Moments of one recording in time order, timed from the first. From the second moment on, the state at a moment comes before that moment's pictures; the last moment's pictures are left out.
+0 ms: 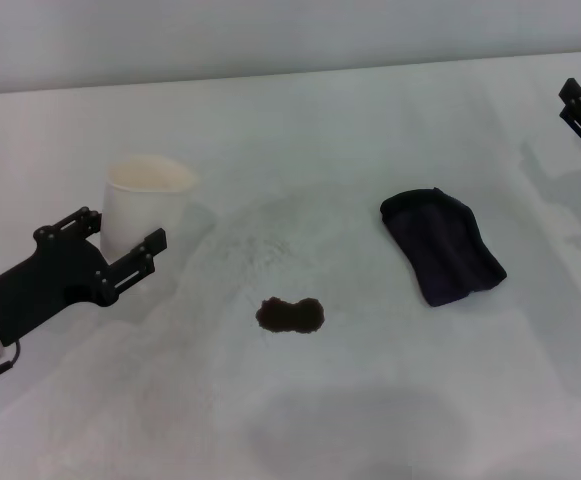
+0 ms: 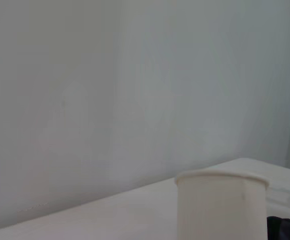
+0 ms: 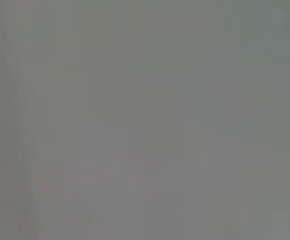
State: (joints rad) left arm -0.39 -2.08 1.06 0.32 -1.83 -1.25 2.31; right arm 0.39 2.02 2.11 0.04 -0.49 1.23 -2.65
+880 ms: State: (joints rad) left arm -0.38 -2.08 1.06 0.25 -1.84 -1.25 2.31; right arm 0.38 2.02 2.04 0.05 -0.50 1.27 -2.68
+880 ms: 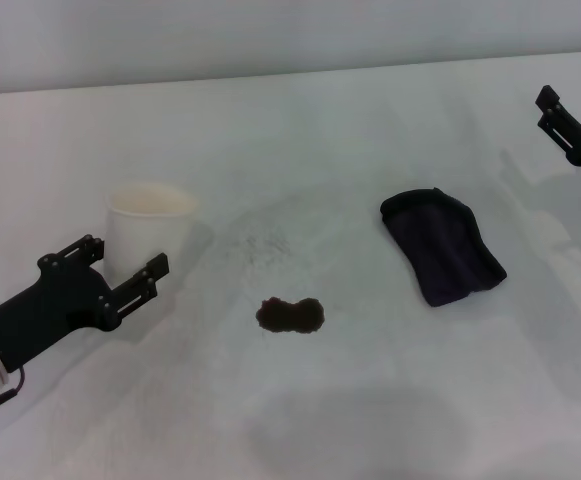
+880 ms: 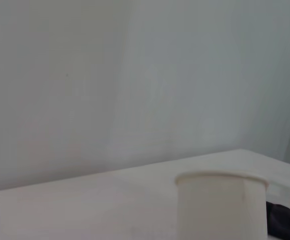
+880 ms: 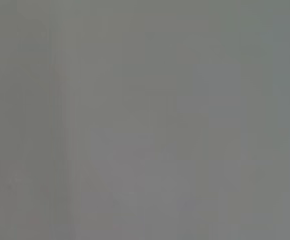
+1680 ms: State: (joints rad) left arm -0.33 -2.08 1.06 0.22 -1.83 -1.22 2.42; right arm 0.39 2.02 2.03 0.05 -0.50 1.27 -2.67
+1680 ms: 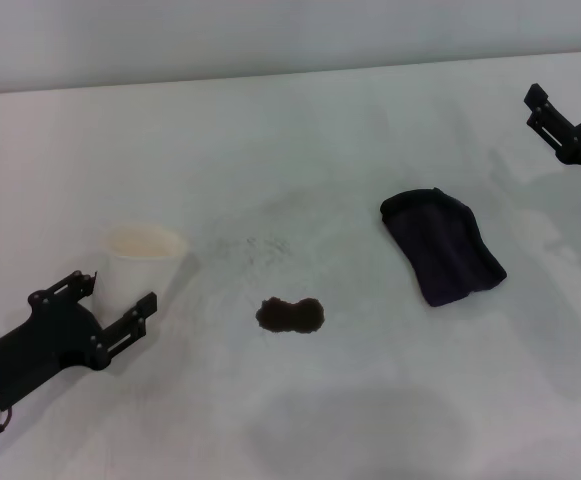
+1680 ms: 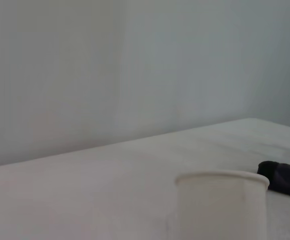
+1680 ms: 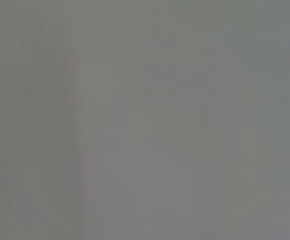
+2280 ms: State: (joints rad) left arm -0.32 -2.08 1.07 0.21 -1.83 -1.18 2.46; right arm 0.39 2.02 2.02 0.06 -0.50 1.29 -2.65
